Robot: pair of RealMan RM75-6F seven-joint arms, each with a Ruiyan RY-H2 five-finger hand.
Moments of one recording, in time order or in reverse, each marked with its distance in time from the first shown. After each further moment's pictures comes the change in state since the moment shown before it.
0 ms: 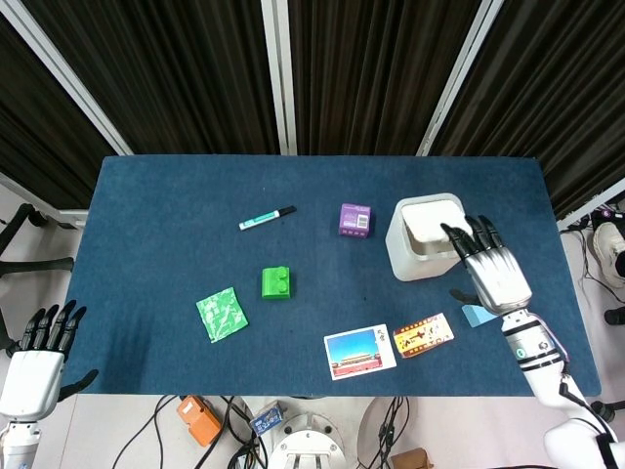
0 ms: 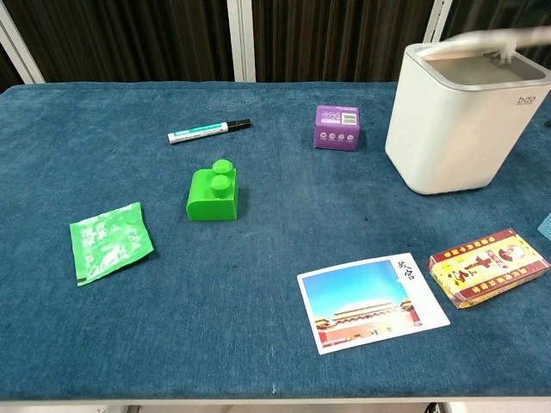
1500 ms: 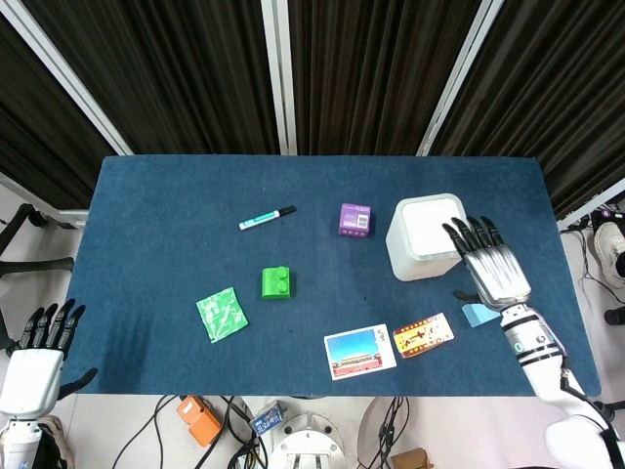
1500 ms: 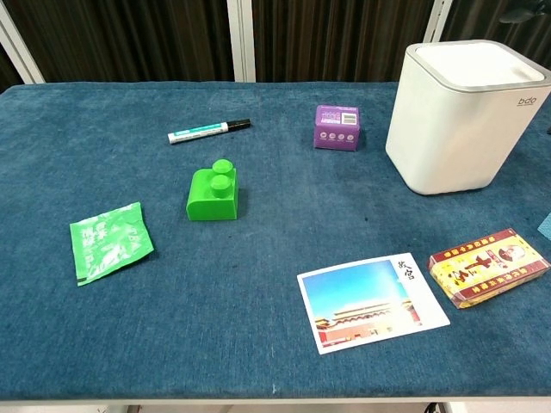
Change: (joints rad) left arm -0.004 0.000 -0.006 -0.007 -0.015 -0.018 0.008; right arm -0.006 0.028 0.086 -0.065 0.145 -0.184 -0.146
